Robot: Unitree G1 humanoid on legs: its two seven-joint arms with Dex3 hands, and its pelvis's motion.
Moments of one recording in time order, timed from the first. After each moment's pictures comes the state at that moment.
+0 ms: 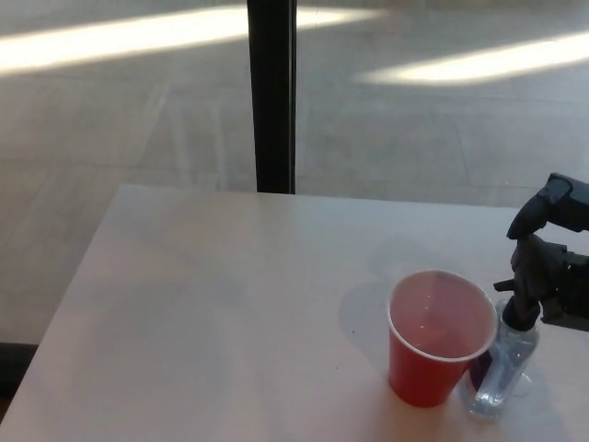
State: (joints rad) left_arm 0.02 0.59 0.32 1.08 -0.06 0.15 0.01; right_arm -0.16 -0.45 -0.11 -0.25 0.47 0.32 0.26
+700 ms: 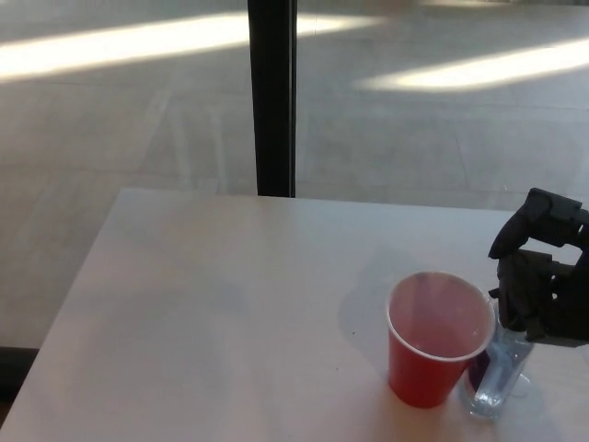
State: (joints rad) left_arm 0.02 0.59 0.30 1.07 -0.06 0.15 0.01; right_arm -0.13 -0.47 -0.04 -0.22 0.43 0.19 0.25
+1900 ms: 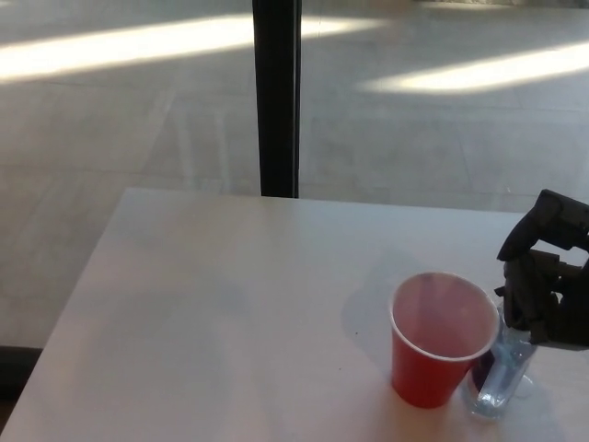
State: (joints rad) left_arm 0.01 0.59 0.29 1.06 -0.06 0.15 0.01; right_arm -0.11 -0.48 -0.01 -0.15 0.44 0.03 0.23
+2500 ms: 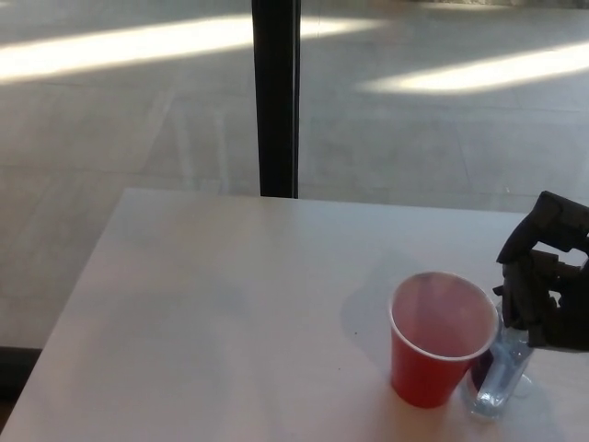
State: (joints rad) left_arm -0.02 0.59 0.29 1.05 -0.06 0.15 0.01; right_arm -0.11 -0.48 0.02 -0.11 0.44 -0.05 0.23
